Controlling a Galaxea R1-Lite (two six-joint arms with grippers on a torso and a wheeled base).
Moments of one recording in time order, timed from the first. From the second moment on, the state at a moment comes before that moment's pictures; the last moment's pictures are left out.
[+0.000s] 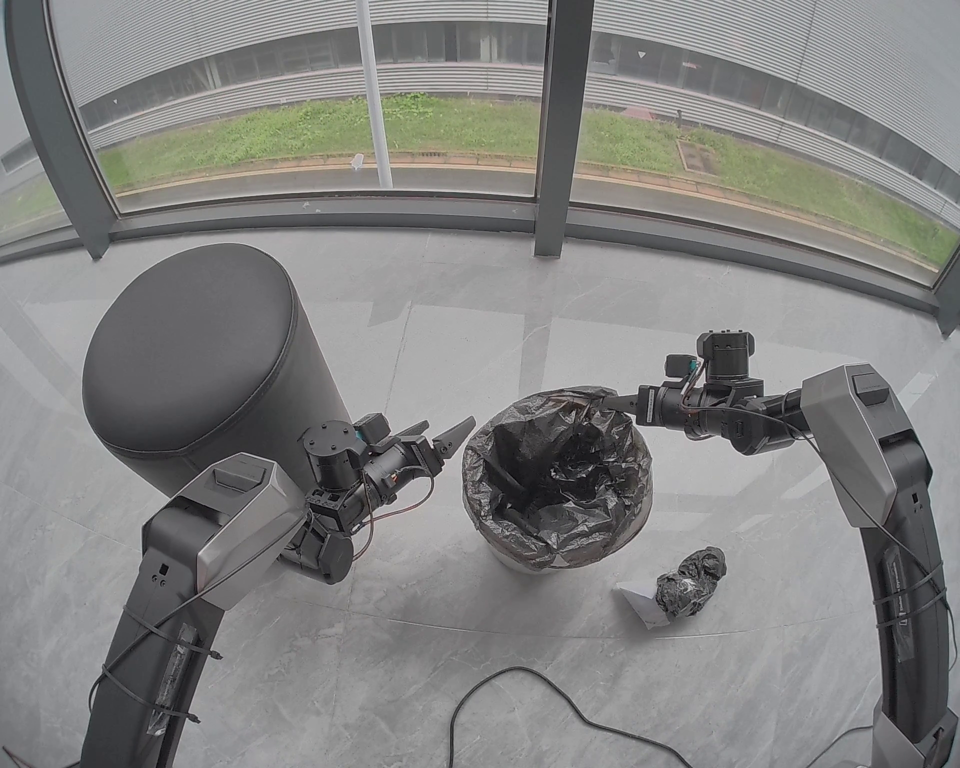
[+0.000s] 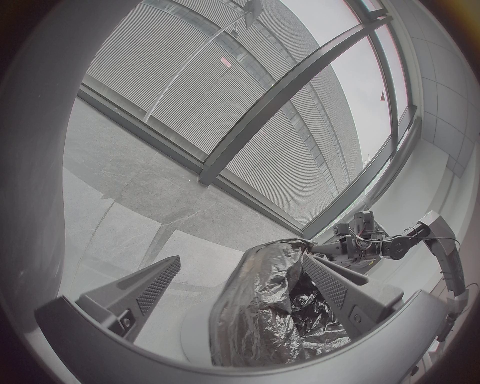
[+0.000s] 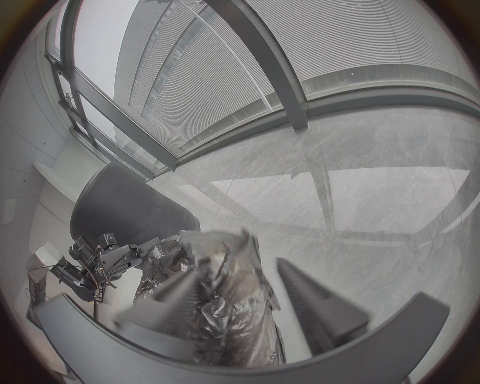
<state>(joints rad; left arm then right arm) -0.31 2.76 -1.60 -1.27 -0.40 -0.50 0.13 2.61 -1.89 -0.33 0.55 0.20</state>
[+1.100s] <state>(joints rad) -0.34 2.78 -1.57 -1.29 -0.40 -0.50 0.21 2.59 -1.93 -0.41 0.36 0.05</state>
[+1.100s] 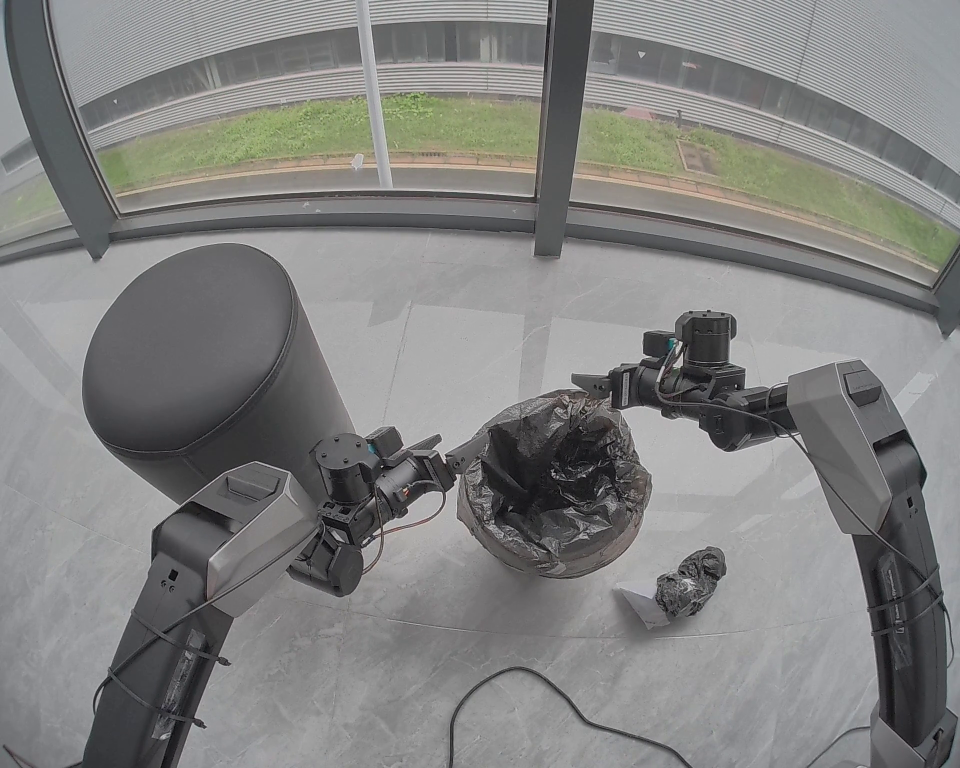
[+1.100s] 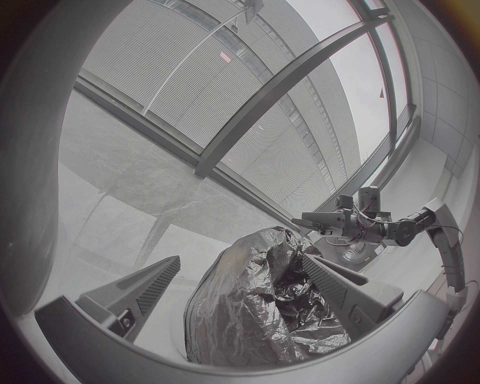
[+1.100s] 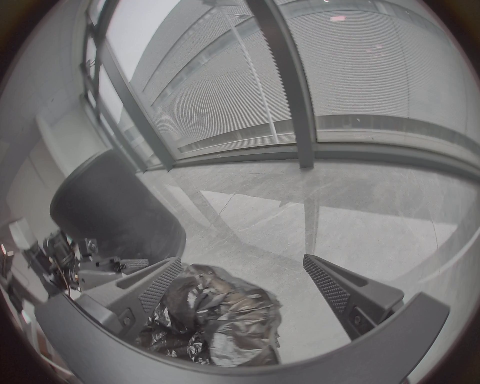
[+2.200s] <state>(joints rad) -0.26 2.80 -1.54 -1.34 -0.31 -0.51 0.26 2.59 -1.57 -0.81 0.11 -0.17</state>
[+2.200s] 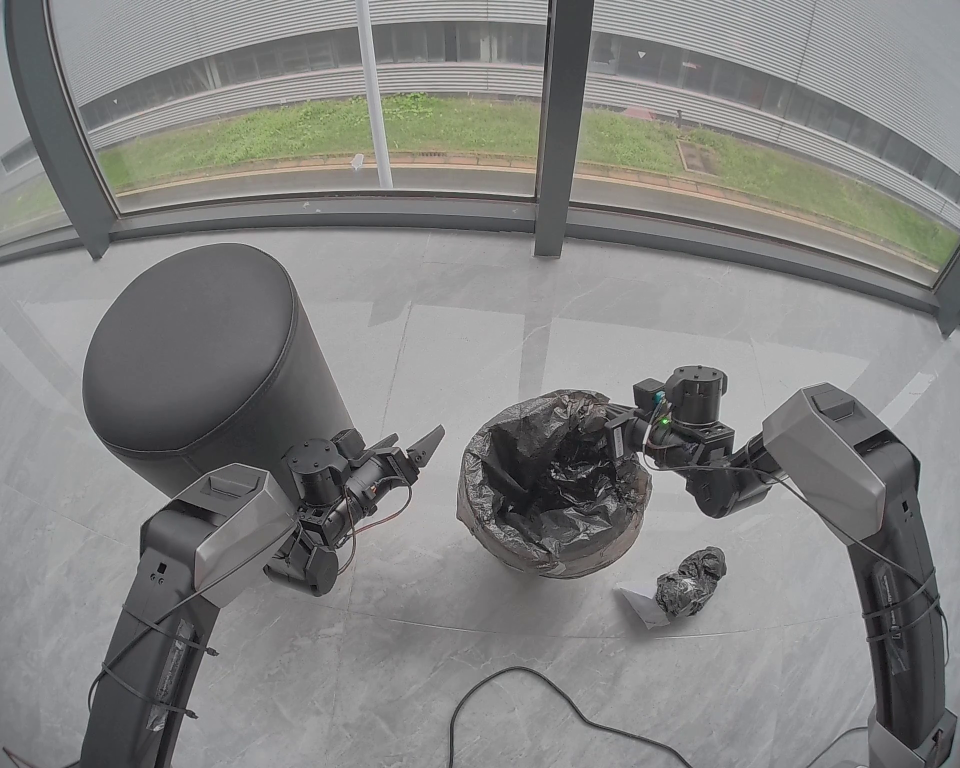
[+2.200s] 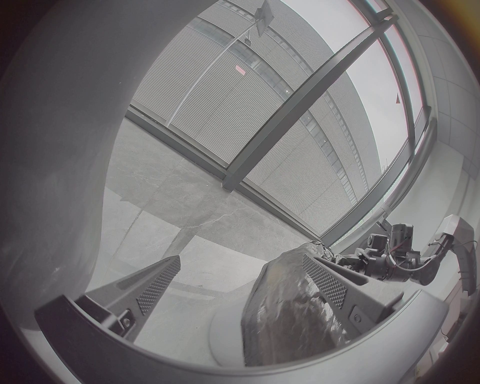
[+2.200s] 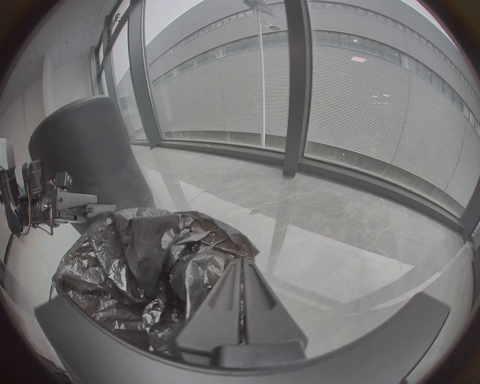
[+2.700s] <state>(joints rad) -0.26 2.80 -1.52 -1.36 -0.31 -0.51 0.31 2.62 -1.57 -0.84 0.09 -0.18</state>
